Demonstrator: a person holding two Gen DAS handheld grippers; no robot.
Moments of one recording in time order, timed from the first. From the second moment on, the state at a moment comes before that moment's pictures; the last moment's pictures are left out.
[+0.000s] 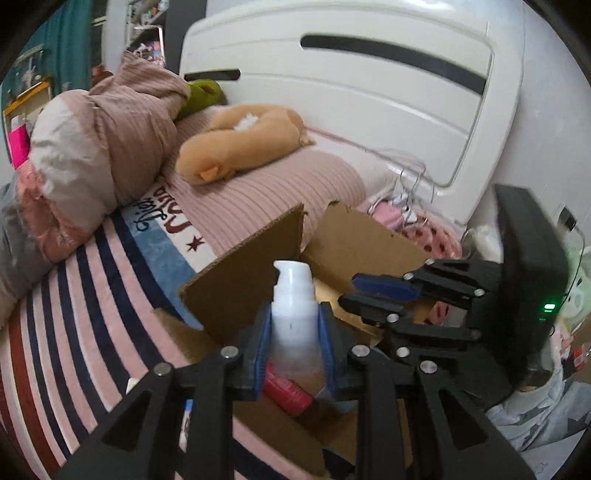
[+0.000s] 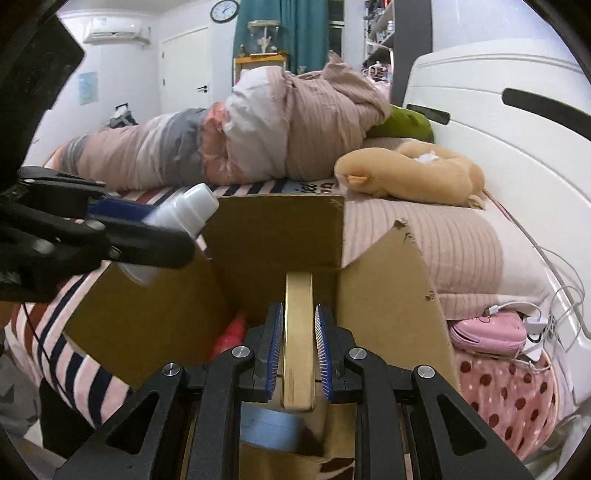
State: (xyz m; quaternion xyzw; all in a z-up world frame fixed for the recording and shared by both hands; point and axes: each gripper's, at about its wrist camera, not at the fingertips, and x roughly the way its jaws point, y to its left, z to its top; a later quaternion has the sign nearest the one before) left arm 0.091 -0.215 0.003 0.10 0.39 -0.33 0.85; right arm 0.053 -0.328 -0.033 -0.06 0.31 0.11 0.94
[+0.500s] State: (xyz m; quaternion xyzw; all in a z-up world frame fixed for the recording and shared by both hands) left arm 0.107 -0.226 -0.013 0.12 0.41 -0.33 0.84; right arm 0.057 -0.339 -0.035 -0.05 0.31 0.11 0.94
